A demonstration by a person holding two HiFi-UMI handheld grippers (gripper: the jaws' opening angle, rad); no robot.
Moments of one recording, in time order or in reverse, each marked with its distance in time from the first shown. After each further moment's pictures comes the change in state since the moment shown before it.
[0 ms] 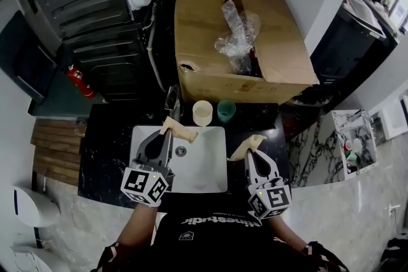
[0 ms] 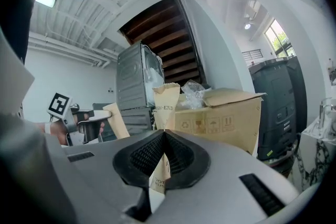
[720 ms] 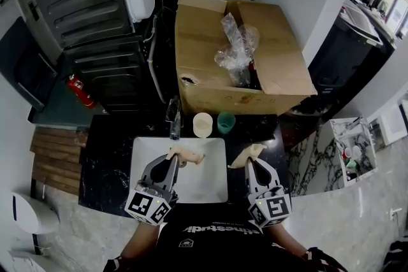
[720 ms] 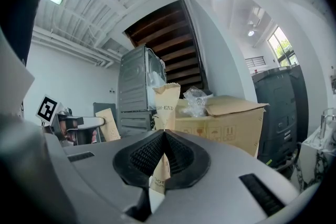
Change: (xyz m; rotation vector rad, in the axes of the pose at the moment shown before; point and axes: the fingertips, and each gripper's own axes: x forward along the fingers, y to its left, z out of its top) left arm -0.025 -0.026 -0.009 -0.009 -0.022 -0.082; right arm 0.002 0.007 0.020 -0.056 -0.039 0.004
